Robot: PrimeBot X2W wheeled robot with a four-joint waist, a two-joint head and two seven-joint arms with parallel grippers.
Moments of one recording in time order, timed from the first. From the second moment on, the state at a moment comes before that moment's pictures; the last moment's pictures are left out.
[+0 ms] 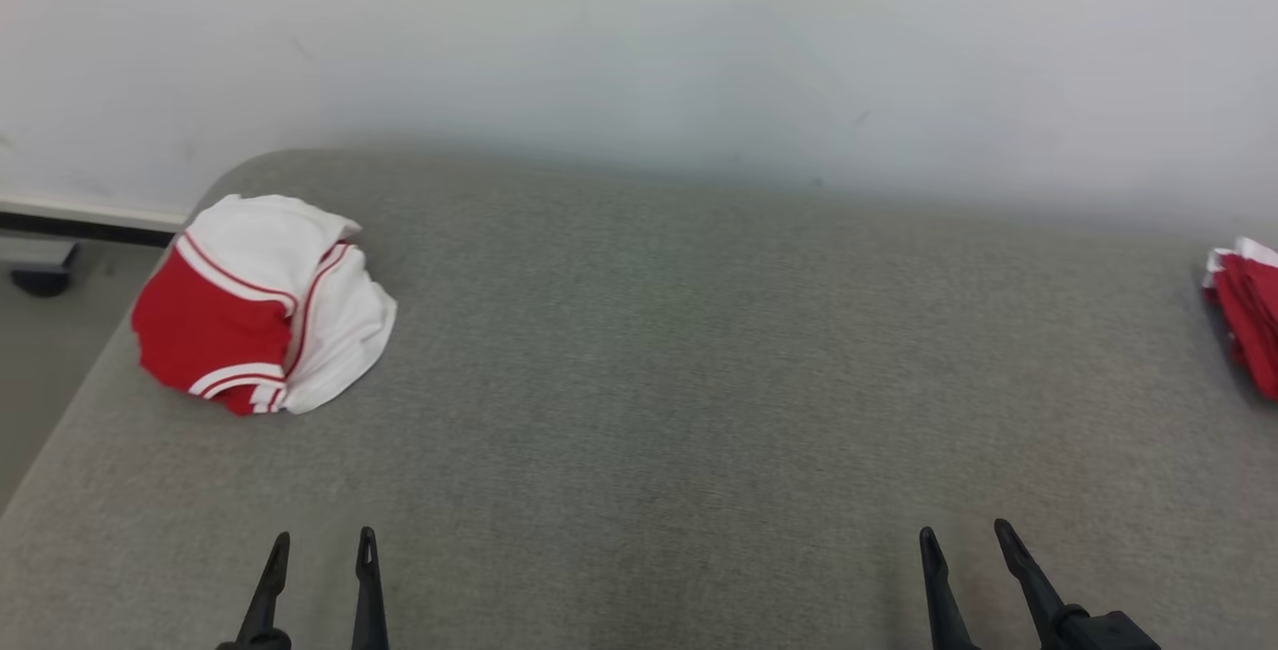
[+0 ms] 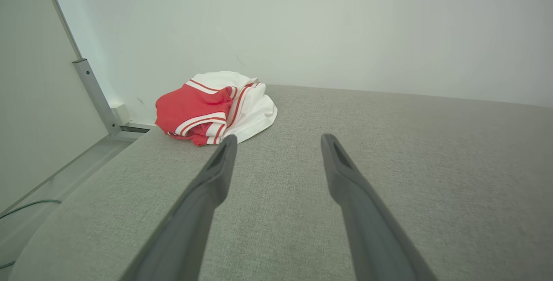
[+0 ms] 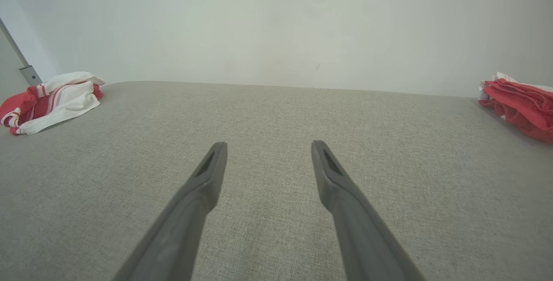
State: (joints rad) left arm 0.04 0.05 0.01 0.19 -0.07 -0.04 -0.26; right arm 0.09 -0.05 0.00 0.20 0.07 0.13 -0.26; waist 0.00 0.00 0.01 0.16
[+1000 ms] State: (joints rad) left arm 0.08 0.05 0.05 0.18 -0.09 -0.01 -0.26; right arm 0.08 -0.05 0.07 0.21 0.08 0.13 -0.26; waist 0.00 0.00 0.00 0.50
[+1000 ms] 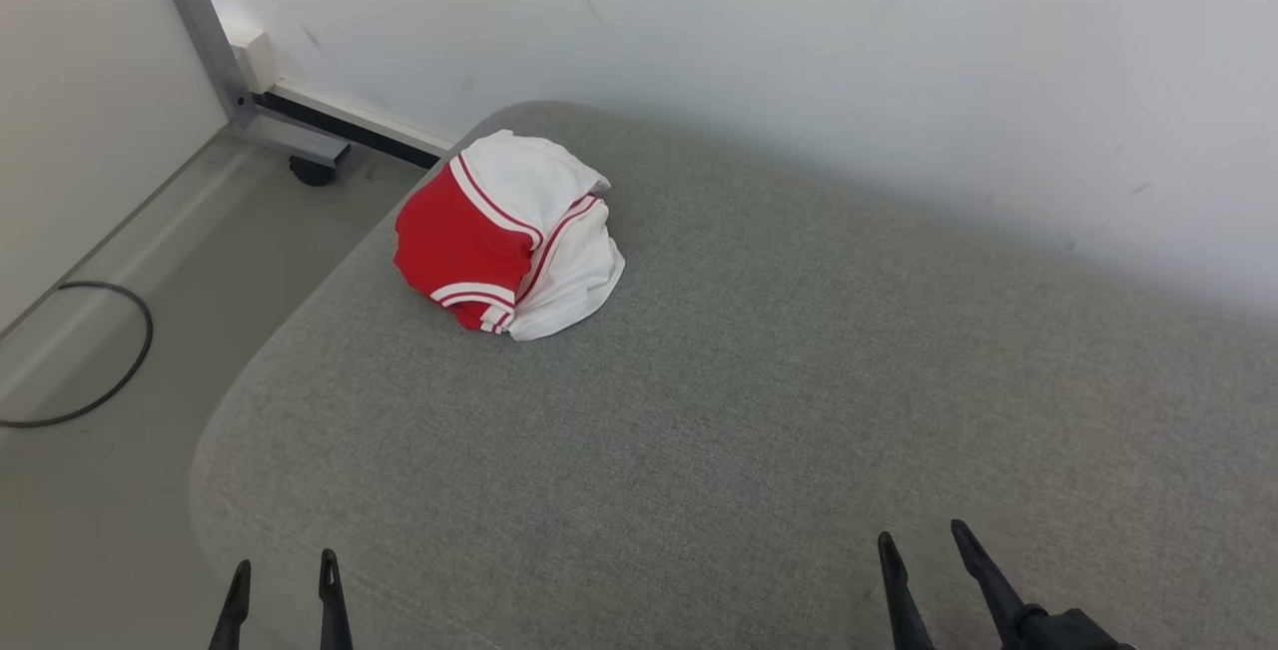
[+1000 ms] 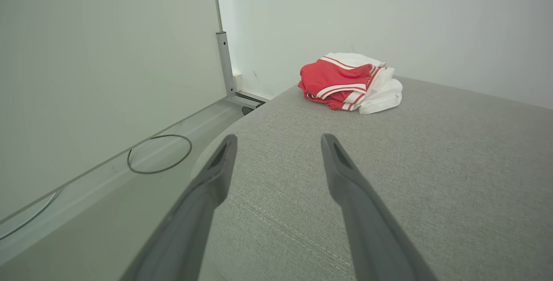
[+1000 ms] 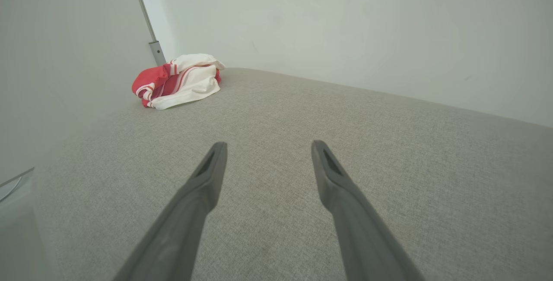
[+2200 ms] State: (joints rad) left arm -0.53 0.21 0.17 0.47 -0.22 -0.11 -0.26; right arm -0.13 -0.05 0.09 0.17 0.05 0.13 -0.26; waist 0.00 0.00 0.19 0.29
